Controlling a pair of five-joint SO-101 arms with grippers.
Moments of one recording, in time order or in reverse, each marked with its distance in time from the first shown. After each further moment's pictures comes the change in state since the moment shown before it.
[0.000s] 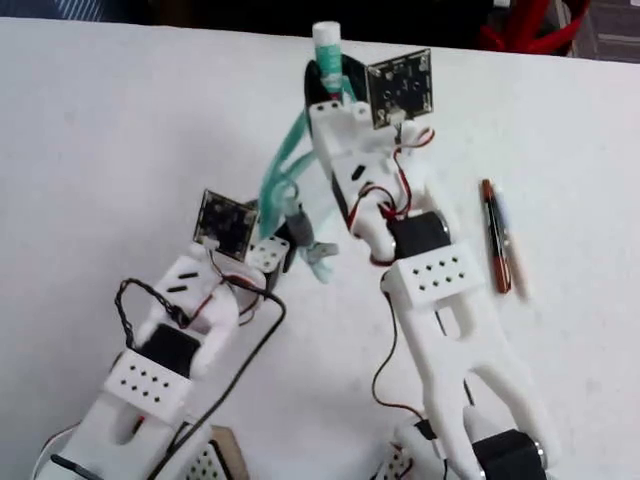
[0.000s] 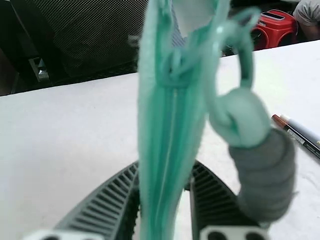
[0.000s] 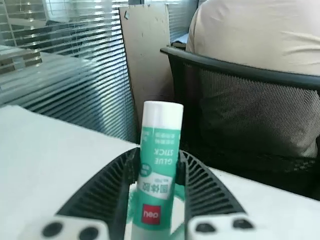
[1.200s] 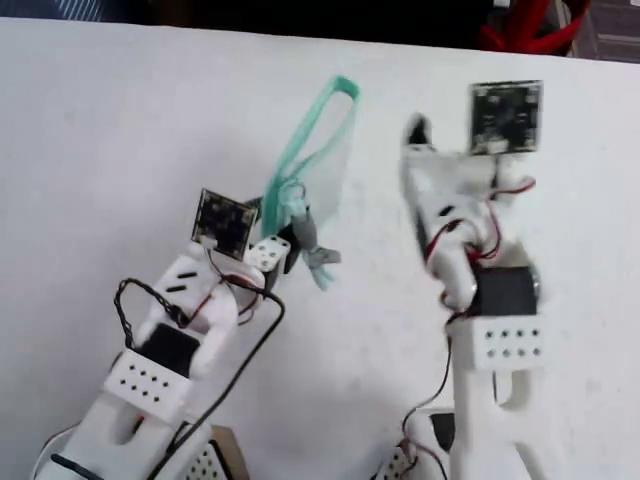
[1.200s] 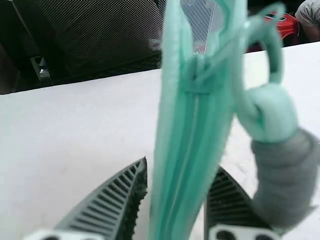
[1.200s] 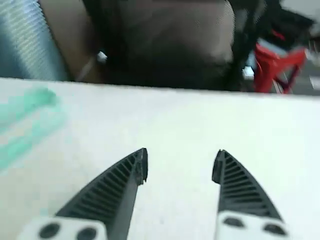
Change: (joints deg) left arm -0.2 0.0 0.0 0.0 0.4; right arm 19.8 -18.8 5.5 36.0 -3.3
